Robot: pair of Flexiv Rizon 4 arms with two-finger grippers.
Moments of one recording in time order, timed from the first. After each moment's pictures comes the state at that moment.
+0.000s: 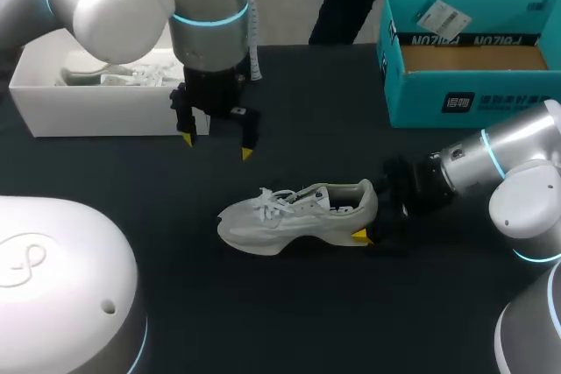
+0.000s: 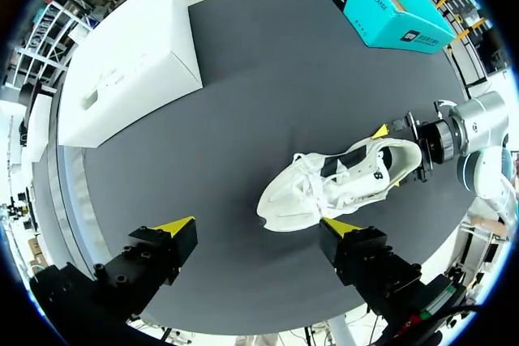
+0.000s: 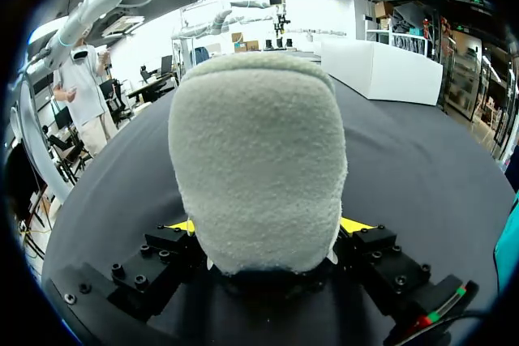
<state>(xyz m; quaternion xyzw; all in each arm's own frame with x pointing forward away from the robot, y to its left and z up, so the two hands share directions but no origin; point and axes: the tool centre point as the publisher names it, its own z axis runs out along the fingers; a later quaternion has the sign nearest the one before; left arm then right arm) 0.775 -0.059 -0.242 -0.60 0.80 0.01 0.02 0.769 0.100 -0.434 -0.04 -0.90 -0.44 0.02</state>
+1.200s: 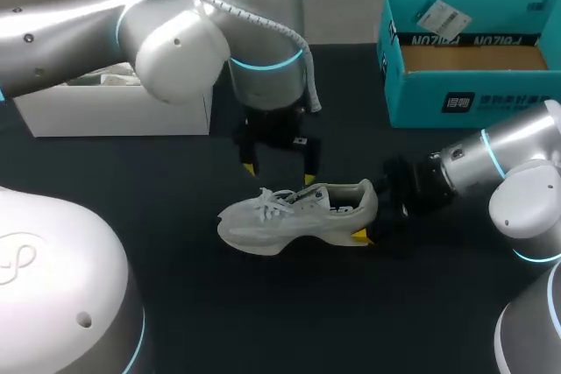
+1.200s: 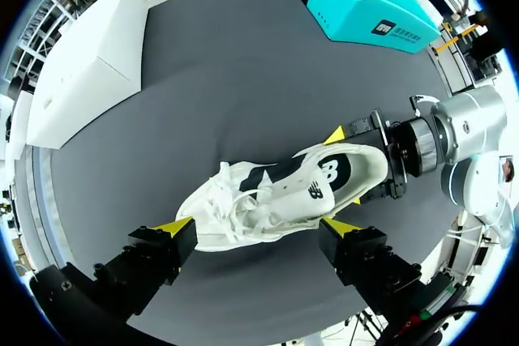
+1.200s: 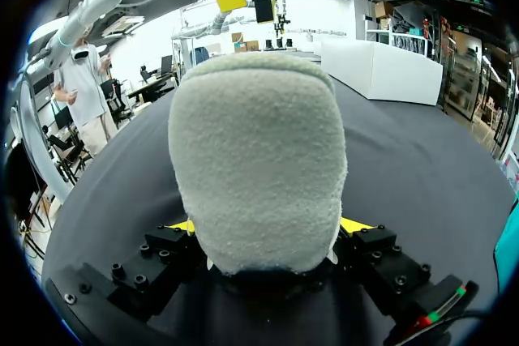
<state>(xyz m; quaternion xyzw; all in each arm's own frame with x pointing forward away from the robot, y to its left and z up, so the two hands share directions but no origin) 0.752 -0.161 -0.290 -0.60 0.80 -0.03 0.00 0.769 0.100 -0.433 -0.04 -0.90 -0.44 0.02</state>
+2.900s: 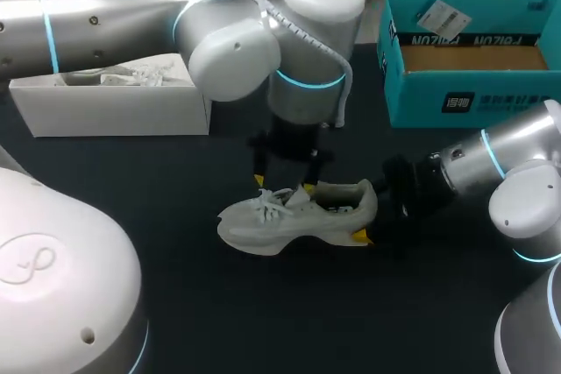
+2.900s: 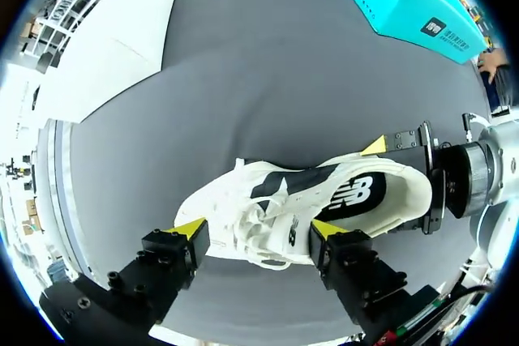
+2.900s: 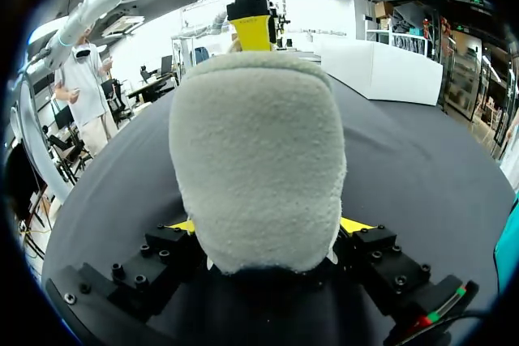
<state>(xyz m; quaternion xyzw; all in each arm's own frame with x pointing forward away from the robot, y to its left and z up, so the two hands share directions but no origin) 0.755 -0.161 -0.321 -0.66 0.75 0.04 0.04 0.769 0.100 -0.433 -0.04 -0.90 -0.44 0.02</state>
